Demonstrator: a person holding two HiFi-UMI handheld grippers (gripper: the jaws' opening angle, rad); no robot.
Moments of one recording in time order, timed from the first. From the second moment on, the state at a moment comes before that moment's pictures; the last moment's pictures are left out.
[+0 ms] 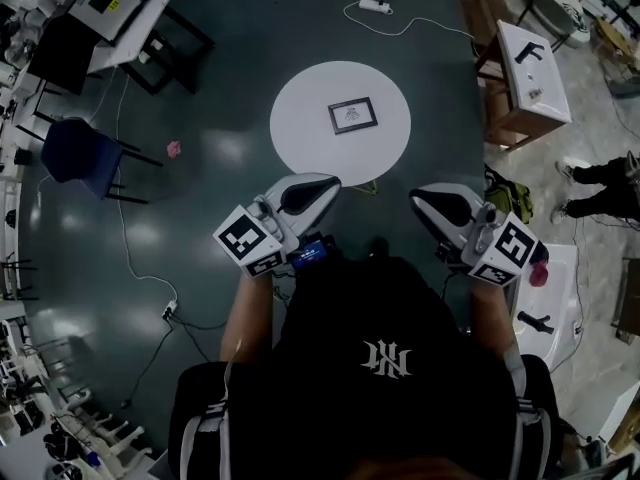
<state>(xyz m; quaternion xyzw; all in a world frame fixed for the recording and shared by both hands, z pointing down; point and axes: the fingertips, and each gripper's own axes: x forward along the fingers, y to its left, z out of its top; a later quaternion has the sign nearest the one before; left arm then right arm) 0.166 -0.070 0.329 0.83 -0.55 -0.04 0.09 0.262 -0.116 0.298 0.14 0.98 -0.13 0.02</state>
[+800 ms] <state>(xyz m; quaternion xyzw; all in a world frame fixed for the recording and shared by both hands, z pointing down) 0.094 0.033 0.400 0.85 -0.51 0.02 0.11 0.169 0.014 0.341 0.11 0.98 -0.16 0.00</state>
